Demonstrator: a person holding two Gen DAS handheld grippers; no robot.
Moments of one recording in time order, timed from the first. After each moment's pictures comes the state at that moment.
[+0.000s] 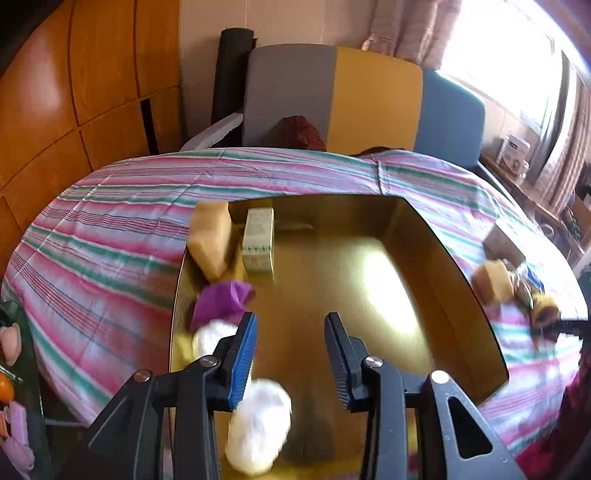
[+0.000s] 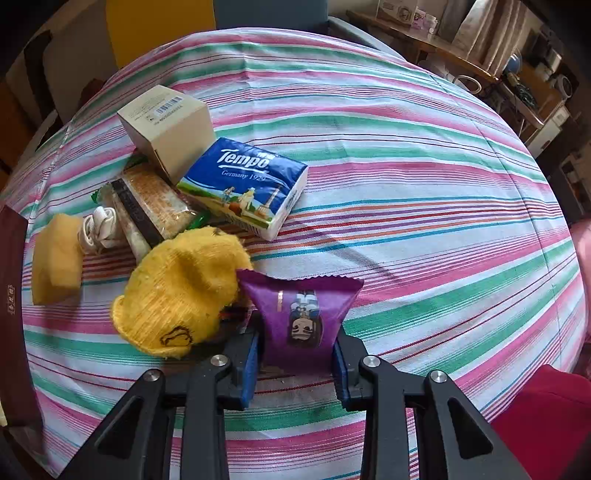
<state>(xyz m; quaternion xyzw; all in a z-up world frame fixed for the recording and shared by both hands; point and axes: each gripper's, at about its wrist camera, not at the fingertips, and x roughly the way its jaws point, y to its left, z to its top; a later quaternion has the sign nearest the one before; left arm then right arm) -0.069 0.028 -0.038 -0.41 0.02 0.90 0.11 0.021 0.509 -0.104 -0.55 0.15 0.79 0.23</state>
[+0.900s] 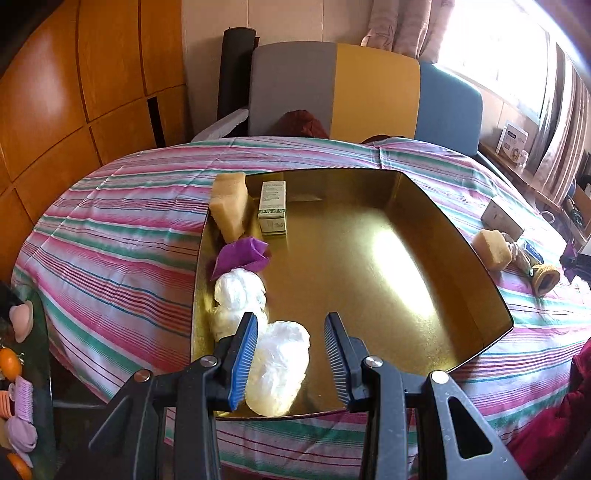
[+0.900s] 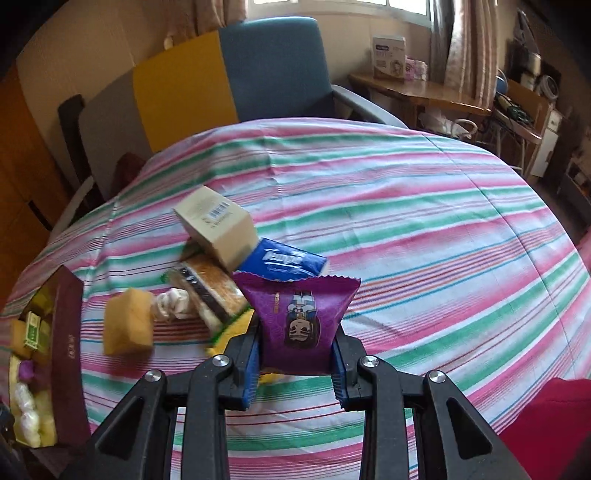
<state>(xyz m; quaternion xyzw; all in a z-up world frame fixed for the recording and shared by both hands) -0.029 0.010 -0.047 -0.42 0.04 0.90 0.10 0.027 0.501 -0.049 -0.41 0.17 0.87 0.21</state>
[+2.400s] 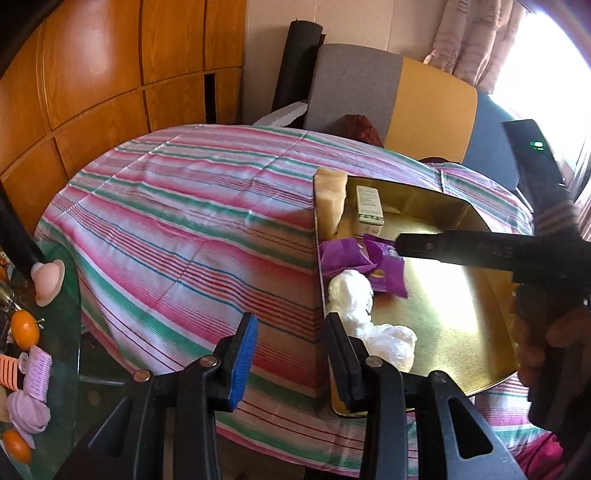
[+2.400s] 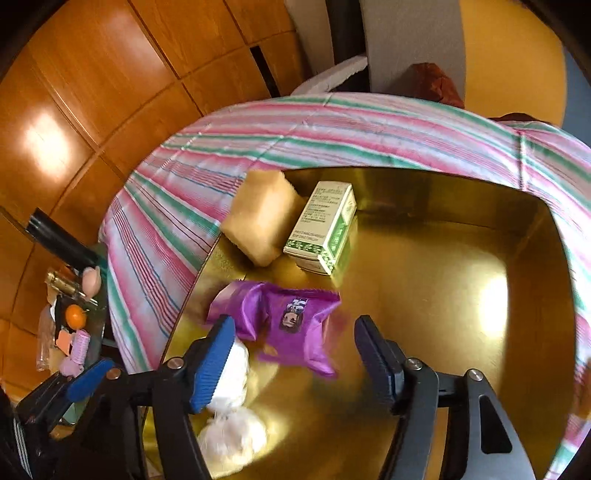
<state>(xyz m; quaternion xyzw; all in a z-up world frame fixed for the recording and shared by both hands) -0.039 -0.077 -0.049 -0.43 -0.03 0.90 0.04 -0.156 0.097 -0.081 -0.50 0.06 0.84 -0.20</state>
